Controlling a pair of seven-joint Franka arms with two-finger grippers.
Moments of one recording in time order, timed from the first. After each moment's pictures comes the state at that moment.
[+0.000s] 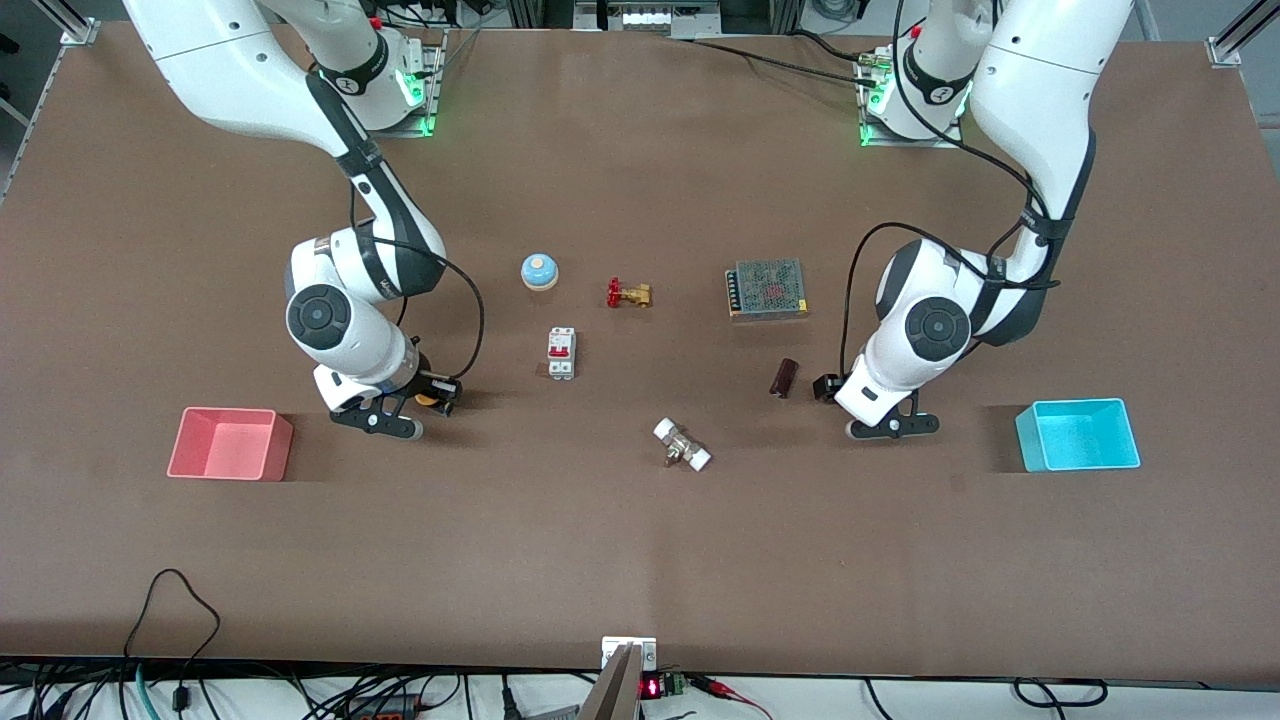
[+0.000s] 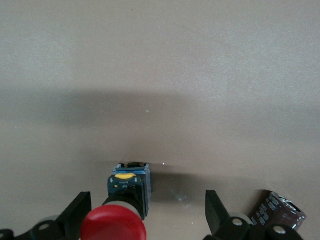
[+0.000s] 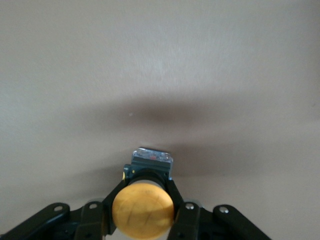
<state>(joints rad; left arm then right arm) -0.24 0.56 -0.05 -1.89 0.04 2.39 -0.42 0.20 0.55 0.10 -1.84 -0.05 2.40 0.53</state>
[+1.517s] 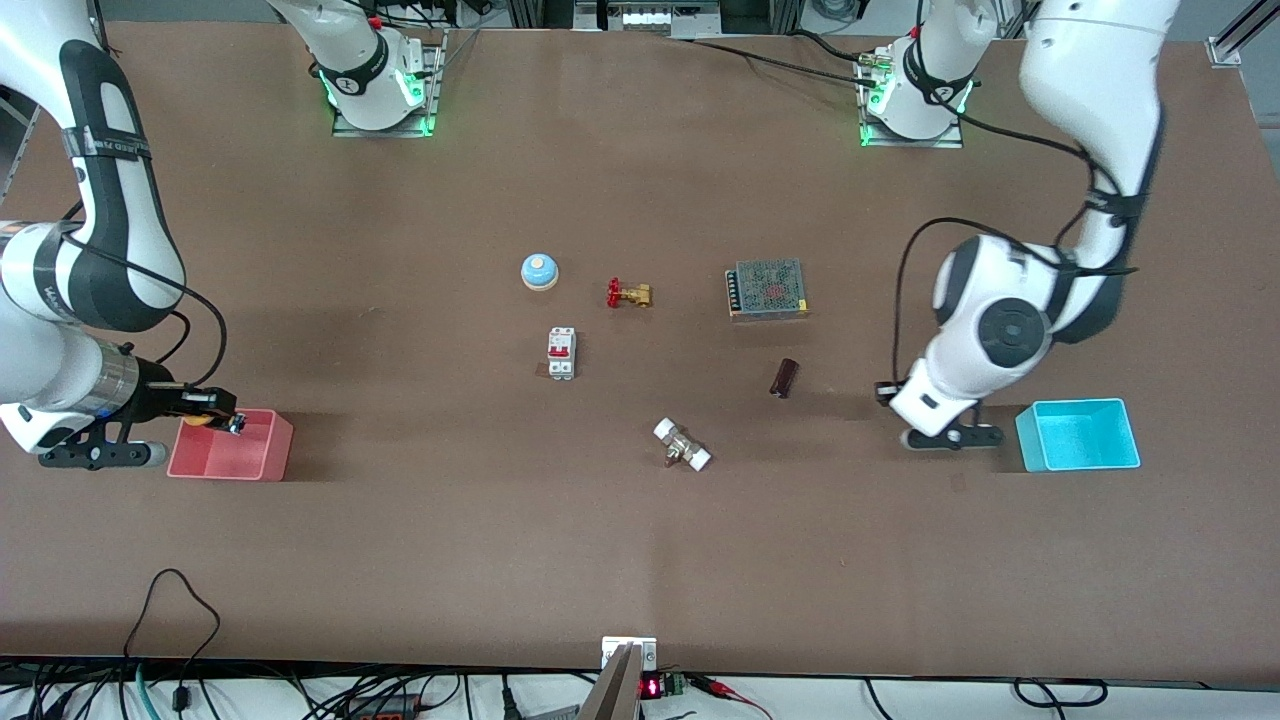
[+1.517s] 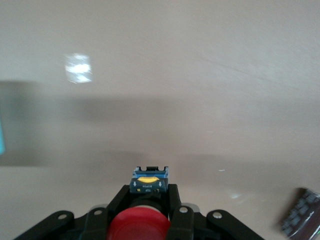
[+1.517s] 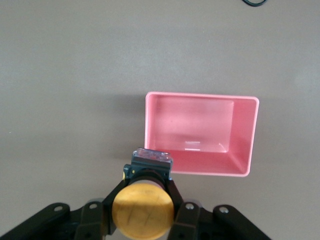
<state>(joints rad) -0.13 0.48 -0.02 -1.80 0.08 2.21 -0.22 -0.16 0.50 0.08 -1.57 -0.03 2.03 -0.09</state>
